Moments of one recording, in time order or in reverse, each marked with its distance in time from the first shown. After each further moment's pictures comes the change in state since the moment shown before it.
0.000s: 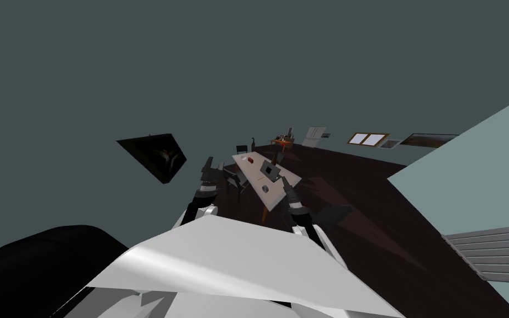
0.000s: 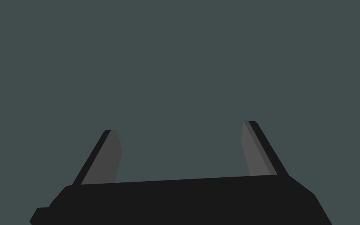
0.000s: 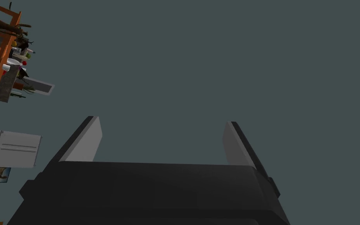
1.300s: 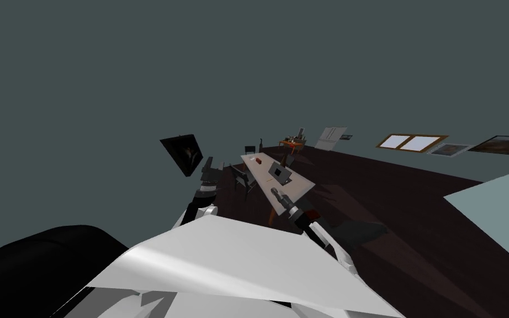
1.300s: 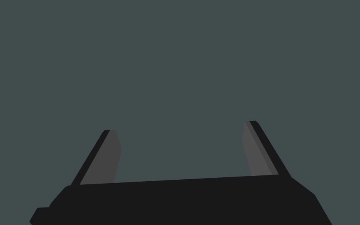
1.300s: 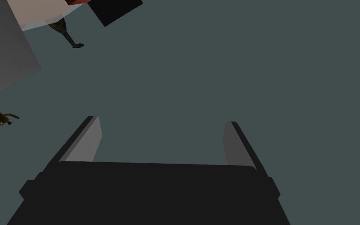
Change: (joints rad) left arm 0.000 0.000 0.000 0.000 0.000 0.000 0.000; right arm -0.138 -0.324 0.167 0.303 0.187 0.022 0.075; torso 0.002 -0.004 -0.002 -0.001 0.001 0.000
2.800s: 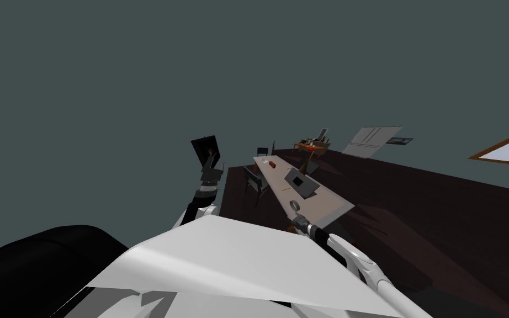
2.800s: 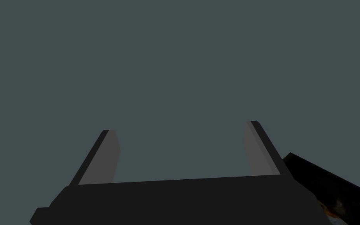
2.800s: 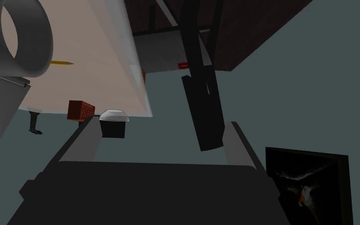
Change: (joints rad) left arm 0.000 0.000 0.000 0.000 0.000 0.000 0.000; right arm -0.118 -0.298 0.272 0.425 0.205 0.110 0.102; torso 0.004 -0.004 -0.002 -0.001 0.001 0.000
